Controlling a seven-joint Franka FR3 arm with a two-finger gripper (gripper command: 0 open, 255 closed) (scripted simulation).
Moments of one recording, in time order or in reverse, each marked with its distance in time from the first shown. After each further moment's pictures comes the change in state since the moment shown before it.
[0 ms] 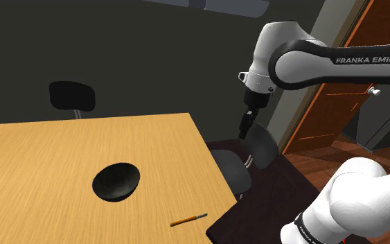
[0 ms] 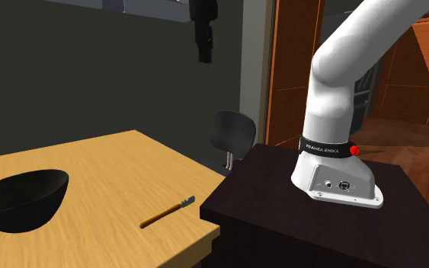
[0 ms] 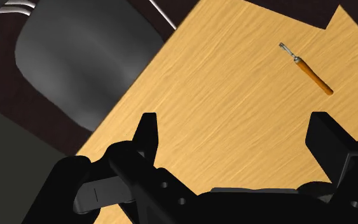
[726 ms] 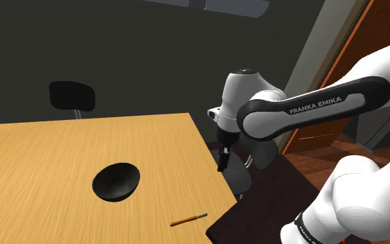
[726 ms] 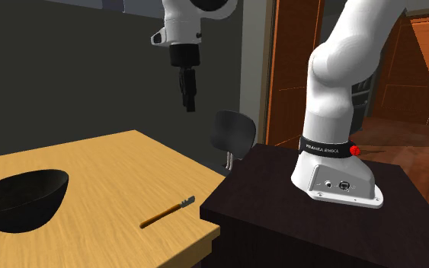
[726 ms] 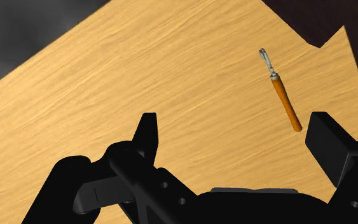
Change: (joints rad) arm 0.137 0.234 0.077 -0.146 0.039 0.379 -0.155
